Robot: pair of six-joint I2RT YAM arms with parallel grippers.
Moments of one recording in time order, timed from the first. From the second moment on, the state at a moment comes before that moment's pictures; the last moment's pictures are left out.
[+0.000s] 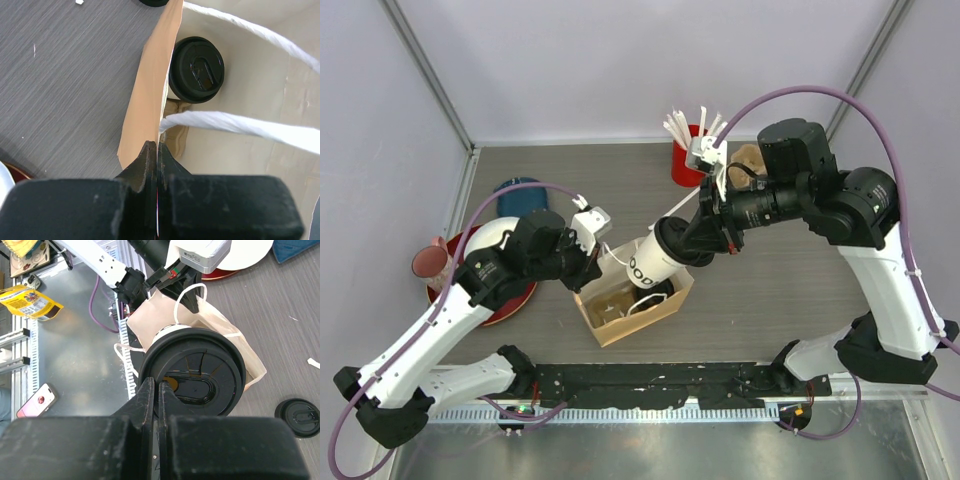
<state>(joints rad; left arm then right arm) -0.75 0.96 1.16 -0.87 0.18 -0.03 0.76 1.39 2.15 -1.33 -0.66 -0.12</state>
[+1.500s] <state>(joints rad) -0.75 0.97 1.20 -0.89 0.24 -0.06 1.15 1.55 1.96 -1.22 -0.38 -0.38</state>
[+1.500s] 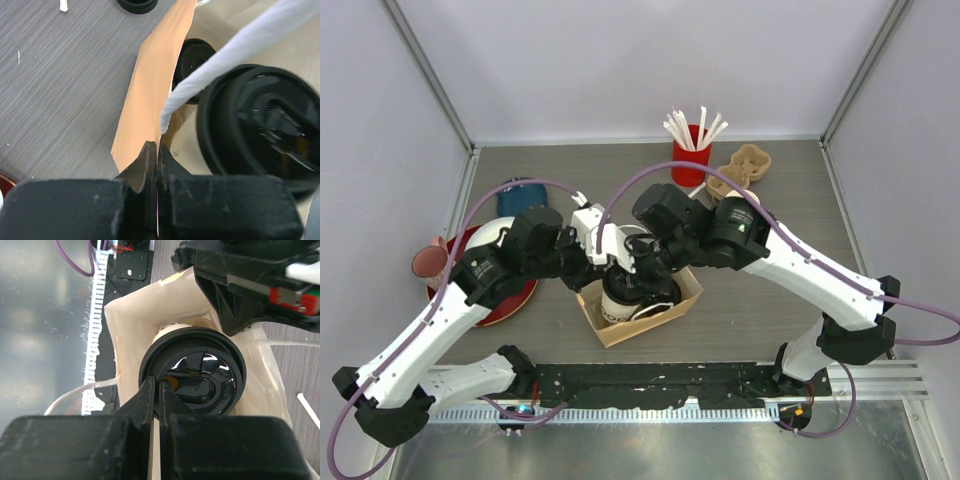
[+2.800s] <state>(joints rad) -0.61 0.89 1.25 -1.11 0.26 -0.17 1.18 1.70 1.96 -1.24 -0.37 -0.63</state>
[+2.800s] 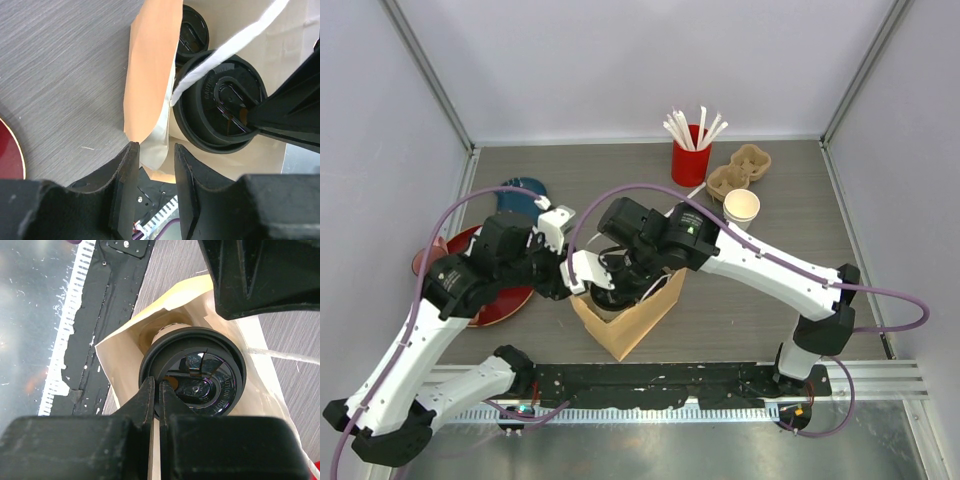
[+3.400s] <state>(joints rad) -0.61 0.91 1.41 -1.17 0.25 -0.13 1.21 1.71 1.95 -1.26 -0.34 -0.65</state>
